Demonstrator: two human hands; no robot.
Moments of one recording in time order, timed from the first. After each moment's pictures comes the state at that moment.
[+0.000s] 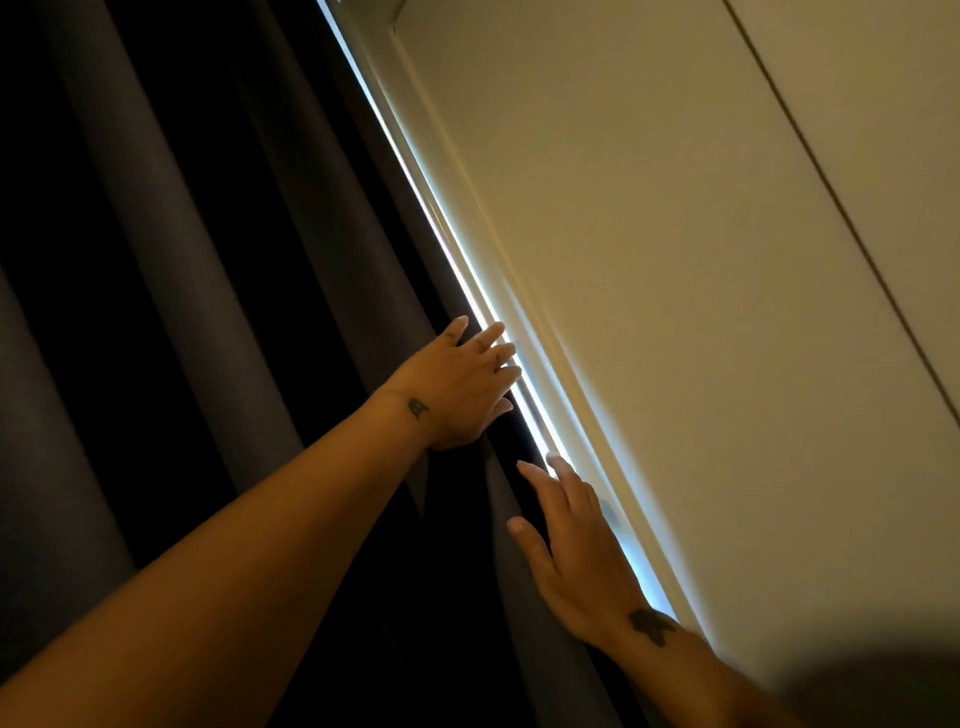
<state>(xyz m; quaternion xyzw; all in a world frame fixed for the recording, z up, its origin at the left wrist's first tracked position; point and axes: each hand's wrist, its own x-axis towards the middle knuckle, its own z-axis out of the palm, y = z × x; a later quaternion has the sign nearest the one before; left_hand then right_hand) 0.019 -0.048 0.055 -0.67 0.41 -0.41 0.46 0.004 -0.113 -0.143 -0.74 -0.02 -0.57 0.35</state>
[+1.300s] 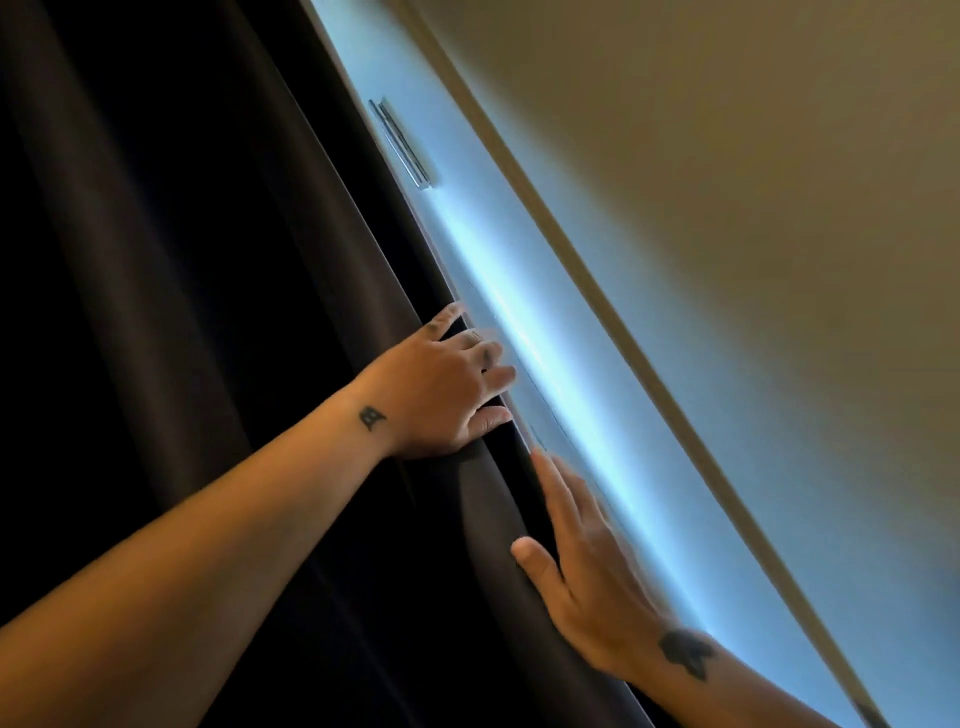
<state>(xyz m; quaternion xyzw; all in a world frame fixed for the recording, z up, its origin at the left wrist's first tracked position) 0.039 -0.015 0.078 -0.63 0.44 -0.42 0.49 0.037 -0.087 -0.127 -0.73 -0.14 -0.55 0.38</state>
